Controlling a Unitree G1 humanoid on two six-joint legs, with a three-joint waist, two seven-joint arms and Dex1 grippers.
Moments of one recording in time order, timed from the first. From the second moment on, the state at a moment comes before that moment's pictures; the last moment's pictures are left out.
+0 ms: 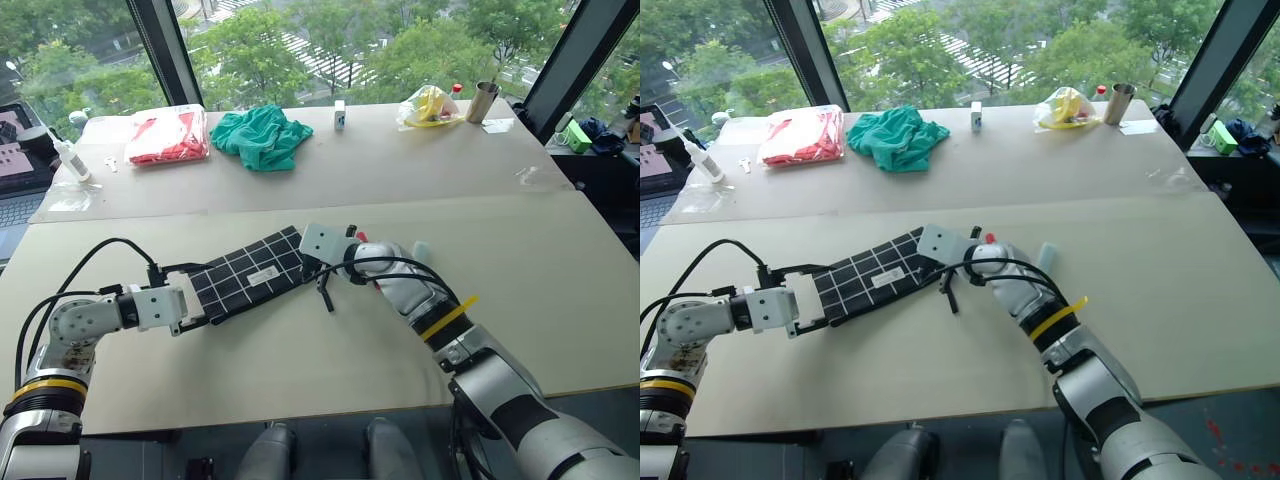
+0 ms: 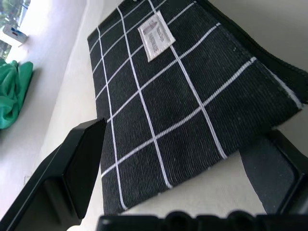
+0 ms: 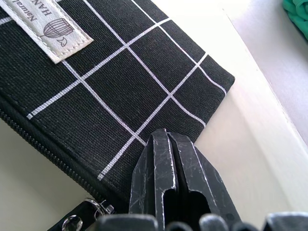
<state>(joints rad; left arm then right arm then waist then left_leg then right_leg) -0.36 0.80 0.01 0.64 0.01 -0.85 -1.03 -0.85 -0.22 0.50 0.42 -0.22 0.32 0.65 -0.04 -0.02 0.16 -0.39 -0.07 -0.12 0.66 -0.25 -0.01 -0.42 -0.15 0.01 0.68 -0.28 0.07</state>
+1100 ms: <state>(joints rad) -0.33 0.74 -0.05 0.56 -0.21 -0.73 -1.15 -0.76 -0.51 -0.13 -0.06 0.34 0.92 0.85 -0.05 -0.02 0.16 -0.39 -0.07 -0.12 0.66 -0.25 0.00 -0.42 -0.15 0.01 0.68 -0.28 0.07</state>
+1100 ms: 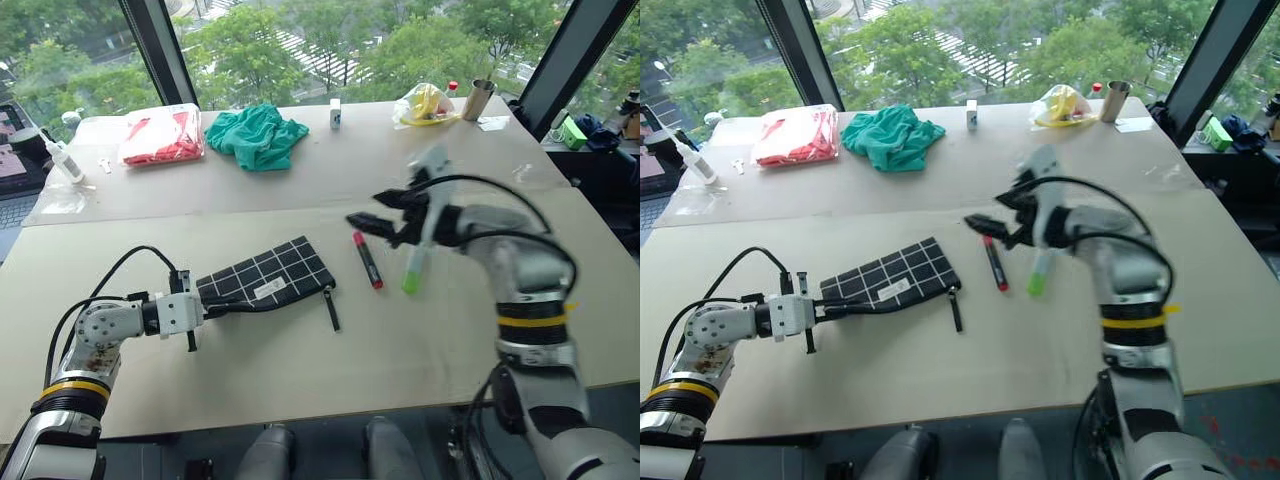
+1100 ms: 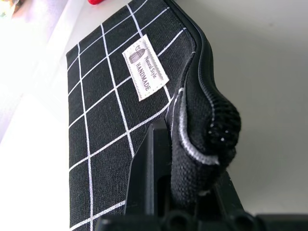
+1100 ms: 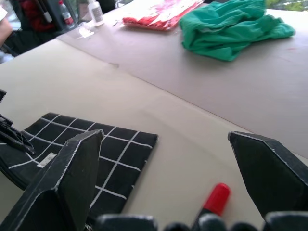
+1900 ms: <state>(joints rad) -0.27 0.68 0.01 0.39 -0.31 -0.55 -1.14 -0.49 -0.37 0.04 -0.30 0.51 1.16 0.60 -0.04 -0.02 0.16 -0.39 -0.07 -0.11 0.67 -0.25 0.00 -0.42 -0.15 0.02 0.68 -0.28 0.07</state>
